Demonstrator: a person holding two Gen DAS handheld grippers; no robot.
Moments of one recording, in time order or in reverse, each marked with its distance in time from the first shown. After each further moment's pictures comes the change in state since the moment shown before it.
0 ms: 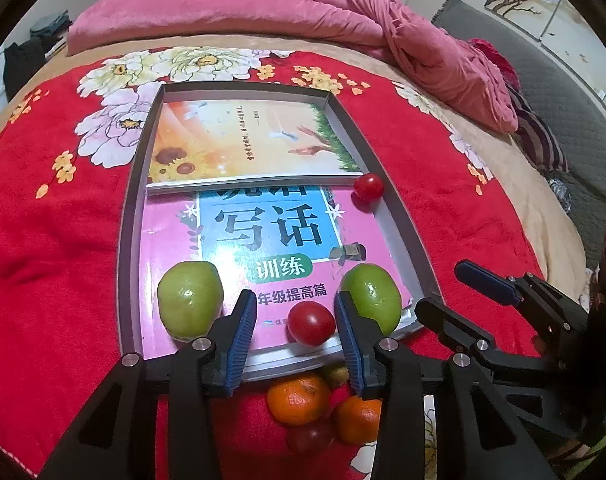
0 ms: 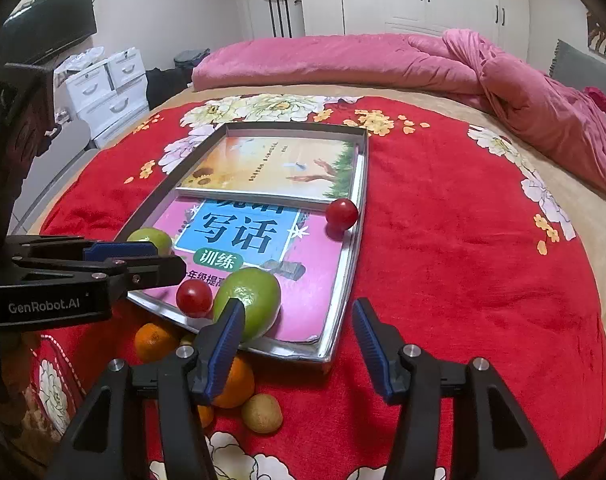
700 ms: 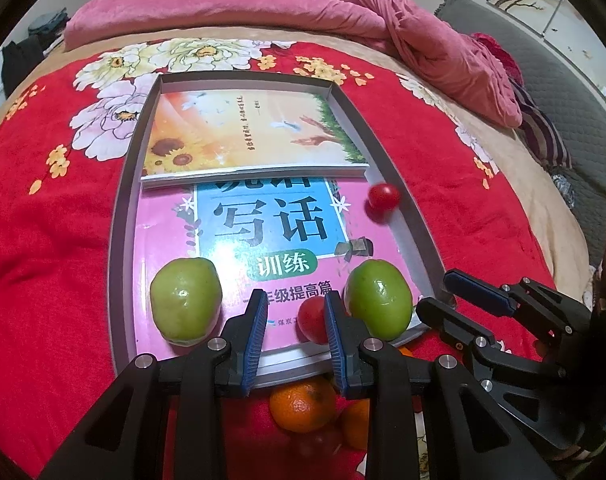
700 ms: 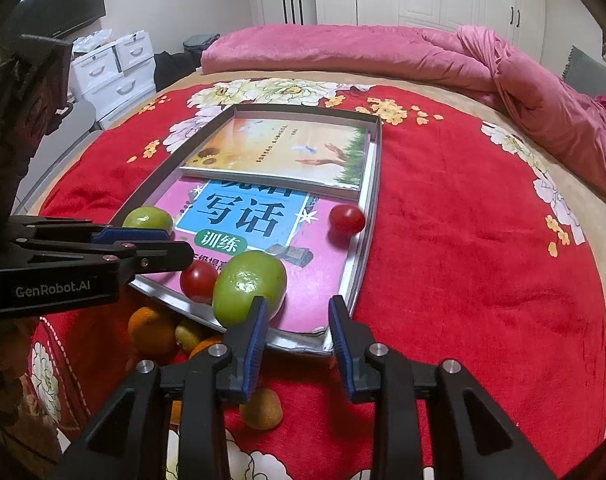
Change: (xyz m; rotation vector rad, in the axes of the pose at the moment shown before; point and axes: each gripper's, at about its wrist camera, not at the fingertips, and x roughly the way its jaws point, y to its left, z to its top) left arm 0.013 0.000 -0.001 0.003 0.020 0.008; right arm 0.012 0.004 -0.005 -0.047 0.041 0.009
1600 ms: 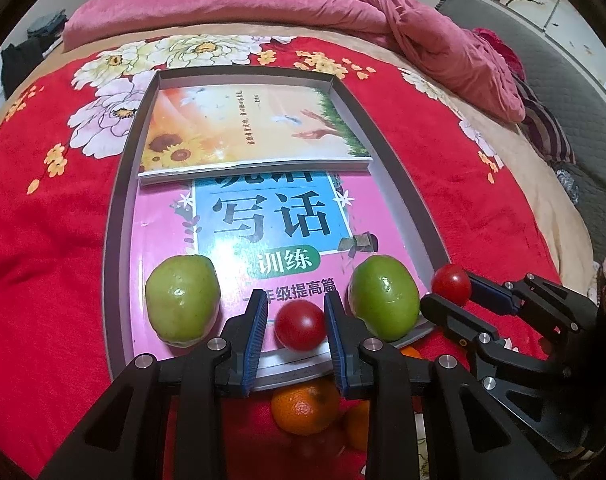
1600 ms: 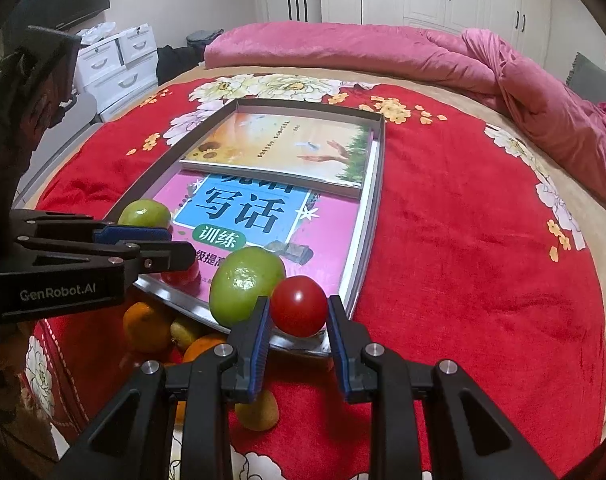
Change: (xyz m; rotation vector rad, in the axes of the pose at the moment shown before) left arm 0.006 -0.001 -0.001 0.010 0.012 0.018; right arm 0.006 0.003 0.000 -0.026 0.013 -0.005
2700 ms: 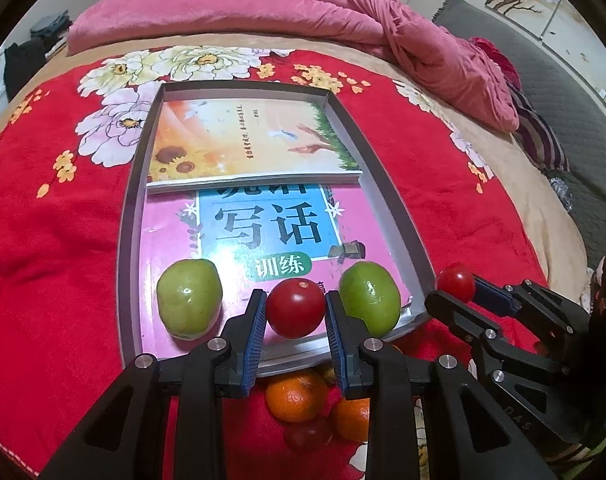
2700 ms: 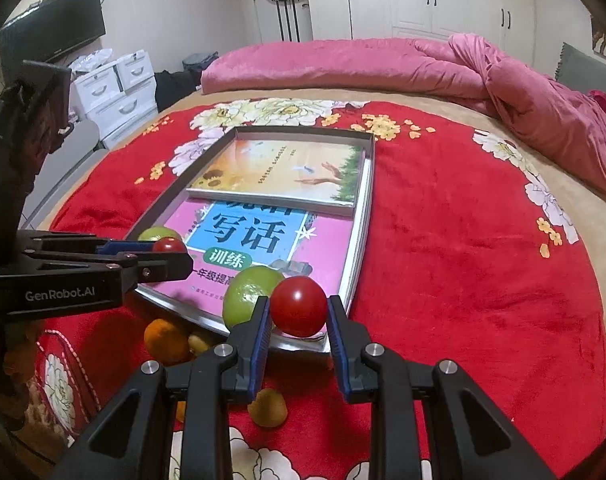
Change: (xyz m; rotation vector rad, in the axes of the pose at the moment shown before) left arm -0.018 -0.001 0.000 -0.011 -0.026 -0.016; right arm -0.022 -0.007 0.001 0.052 -0.061 0.022
